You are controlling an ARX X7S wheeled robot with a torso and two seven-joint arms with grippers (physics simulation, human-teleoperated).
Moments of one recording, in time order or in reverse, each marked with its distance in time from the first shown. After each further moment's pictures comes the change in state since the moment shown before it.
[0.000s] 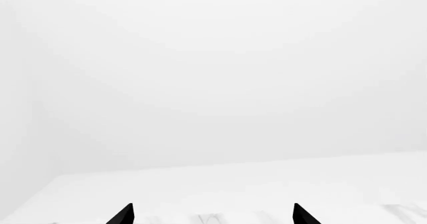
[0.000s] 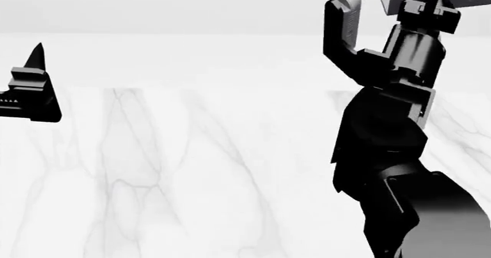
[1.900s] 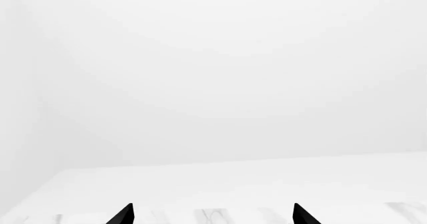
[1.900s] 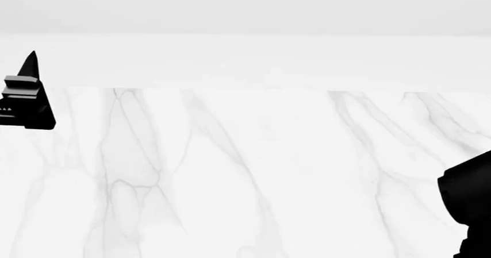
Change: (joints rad) left arm 0.040 -0.023 -0.020 0.008 -0.036 0.022 -0.023; right arm -0.092 0.251 0.783 0.020 -0.096 0.663 0.183
